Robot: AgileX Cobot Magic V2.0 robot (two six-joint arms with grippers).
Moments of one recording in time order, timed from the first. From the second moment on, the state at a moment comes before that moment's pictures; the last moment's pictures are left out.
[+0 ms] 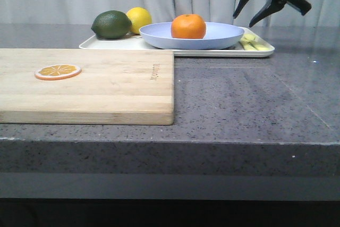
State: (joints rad) left arm -0.49 0.68 -0.80 -0.11 0.73 0.13; right arm 0.03 2.22 -2.25 0.44 1.11 0.33
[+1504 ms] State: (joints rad) left arm -0.49 0.68 -0.80 -0.11 0.73 0.13; right arm 0.03 0.80 -0.96 0.20 0.94 -0.17
